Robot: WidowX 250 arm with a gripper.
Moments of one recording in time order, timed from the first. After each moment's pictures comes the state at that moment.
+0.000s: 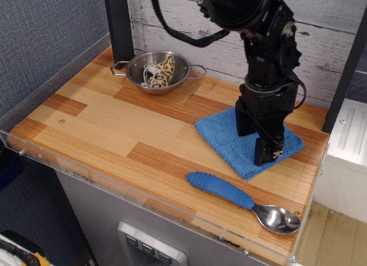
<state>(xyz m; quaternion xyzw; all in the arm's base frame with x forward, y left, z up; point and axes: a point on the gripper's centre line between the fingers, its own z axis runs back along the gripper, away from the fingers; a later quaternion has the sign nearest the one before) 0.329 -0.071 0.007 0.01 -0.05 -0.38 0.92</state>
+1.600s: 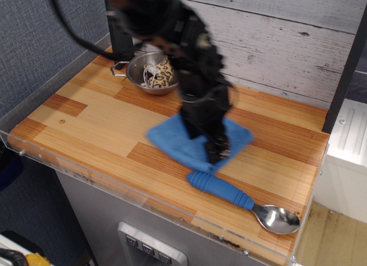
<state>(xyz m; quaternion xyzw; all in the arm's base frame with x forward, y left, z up) 0.288 0.022 -0.002 0.03 -0.08 -0.24 0.97</state>
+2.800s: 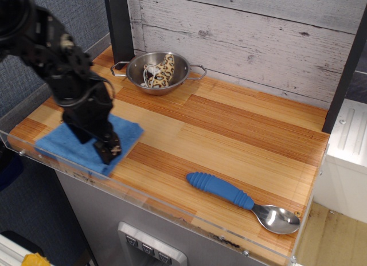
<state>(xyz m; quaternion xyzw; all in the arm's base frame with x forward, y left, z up) 0.214 0.139 0.001 0.06 -0.07 -0.09 0.99</state>
